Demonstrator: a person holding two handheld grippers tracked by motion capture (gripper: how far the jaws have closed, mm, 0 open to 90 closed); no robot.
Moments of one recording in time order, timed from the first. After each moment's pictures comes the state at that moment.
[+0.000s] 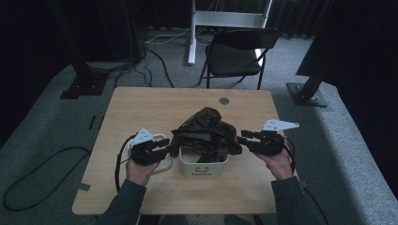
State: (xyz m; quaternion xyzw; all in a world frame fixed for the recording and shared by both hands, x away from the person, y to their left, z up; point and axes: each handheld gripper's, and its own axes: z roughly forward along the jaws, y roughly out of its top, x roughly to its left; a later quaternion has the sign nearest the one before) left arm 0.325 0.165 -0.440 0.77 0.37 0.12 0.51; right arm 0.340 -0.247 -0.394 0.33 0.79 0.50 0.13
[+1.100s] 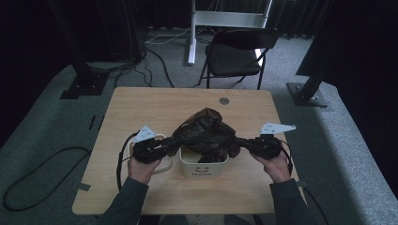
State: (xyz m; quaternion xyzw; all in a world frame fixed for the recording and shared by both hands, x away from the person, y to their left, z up) left arm 0.329 0.162 -0.433 0.76 0.37 0.13 0.51; right arm 0.338 -0.245 -0.409 0.32 0.80 0.51 0.08
